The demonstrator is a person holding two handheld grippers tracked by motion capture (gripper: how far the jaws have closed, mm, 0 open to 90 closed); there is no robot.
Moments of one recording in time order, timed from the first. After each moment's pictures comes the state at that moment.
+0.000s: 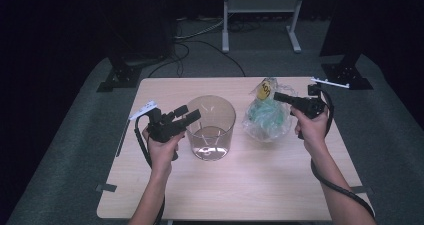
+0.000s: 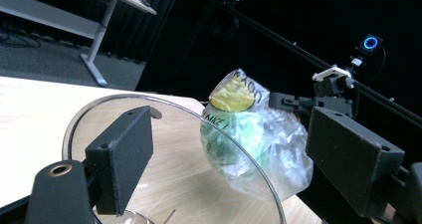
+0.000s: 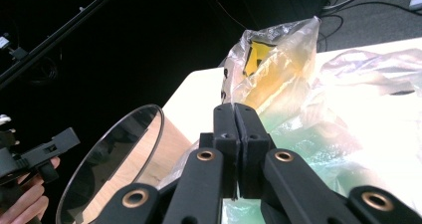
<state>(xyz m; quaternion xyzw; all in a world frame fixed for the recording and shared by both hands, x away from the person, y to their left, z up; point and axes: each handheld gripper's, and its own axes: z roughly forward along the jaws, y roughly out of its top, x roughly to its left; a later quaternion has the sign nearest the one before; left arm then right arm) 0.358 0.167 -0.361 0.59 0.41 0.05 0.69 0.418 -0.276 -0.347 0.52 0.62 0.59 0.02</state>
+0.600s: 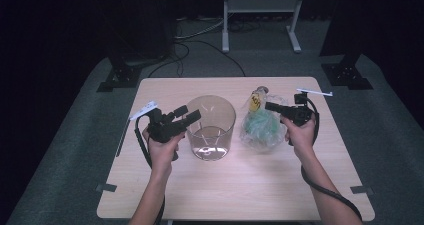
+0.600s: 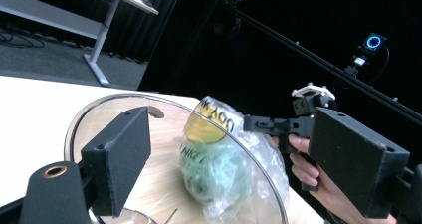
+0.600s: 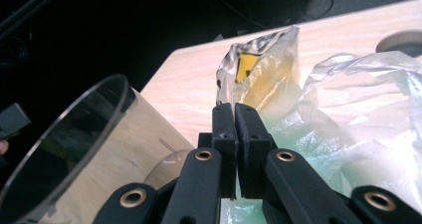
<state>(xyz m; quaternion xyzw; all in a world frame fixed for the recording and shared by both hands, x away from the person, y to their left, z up) 0.358 0.166 -0.361 0.60 0.41 0.05 0.69 0.426 -0.255 -0.387 0.53 0.64 0.56 0.02</state>
